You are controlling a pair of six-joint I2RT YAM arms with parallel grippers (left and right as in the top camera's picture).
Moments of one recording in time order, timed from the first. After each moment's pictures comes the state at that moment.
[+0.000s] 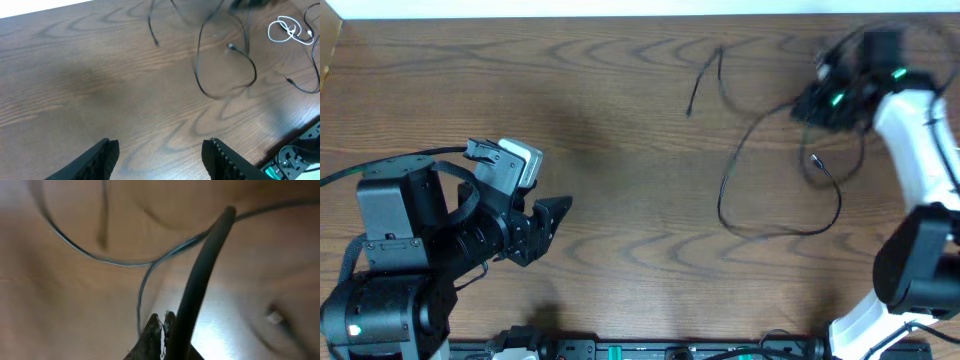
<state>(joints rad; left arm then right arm) 0.04 0.95 1.48 -1.34 0.54 0.28 -0.11 1.85 1.62 -0.91 -0.44 0.17</state>
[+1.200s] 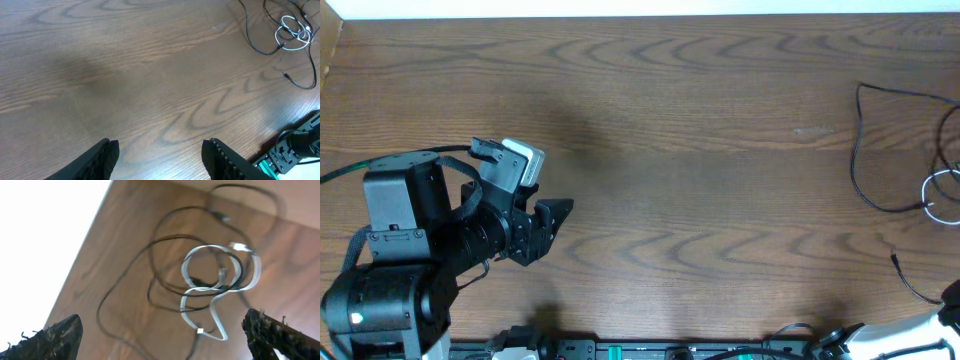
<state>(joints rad) 0.04 0.98 1.48 -1.38 0.54 0.27 -0.94 1.85 2.14 -1.21 -0.33 0.30</state>
